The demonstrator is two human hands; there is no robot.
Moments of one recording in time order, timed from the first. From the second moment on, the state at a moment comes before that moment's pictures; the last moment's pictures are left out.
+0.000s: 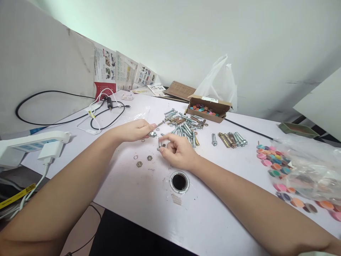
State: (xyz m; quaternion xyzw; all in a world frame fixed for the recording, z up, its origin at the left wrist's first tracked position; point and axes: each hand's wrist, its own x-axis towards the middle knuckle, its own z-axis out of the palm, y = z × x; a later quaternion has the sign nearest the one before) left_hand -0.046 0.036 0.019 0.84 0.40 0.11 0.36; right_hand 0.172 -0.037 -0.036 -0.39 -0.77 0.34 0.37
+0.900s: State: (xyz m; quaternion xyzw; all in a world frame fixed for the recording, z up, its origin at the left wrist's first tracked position) left_hand -0.031 0.029 0.013 0.86 0.43 0.09 0.26; right_hand 0.151 -0.036 -0.036 -0.52 -0.80 -0.13 0.26
